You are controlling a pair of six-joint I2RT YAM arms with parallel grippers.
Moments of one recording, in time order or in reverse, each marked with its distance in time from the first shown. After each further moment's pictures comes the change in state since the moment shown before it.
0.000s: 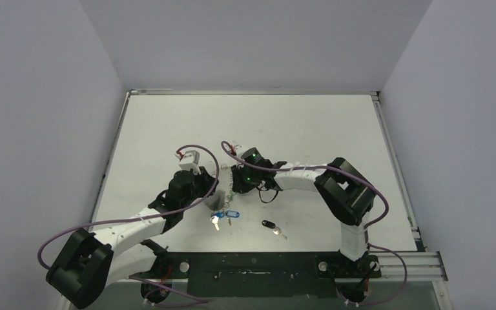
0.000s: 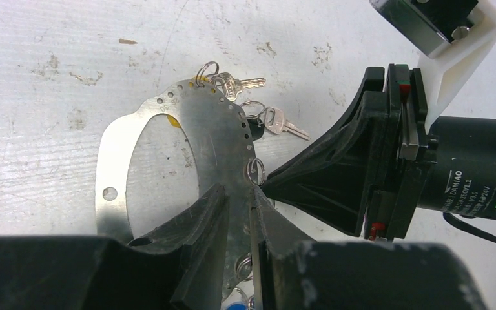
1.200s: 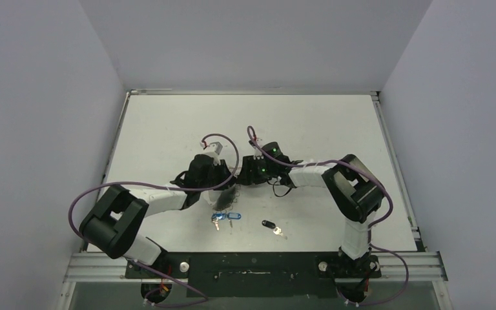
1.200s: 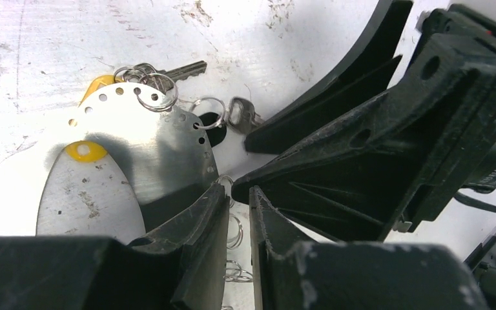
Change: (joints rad) left arm -0.008 0.409 0.229 0.036 0.237 -0.026; right arm -0.151 -0.026 -0.137 0.222 -0.170 0.232
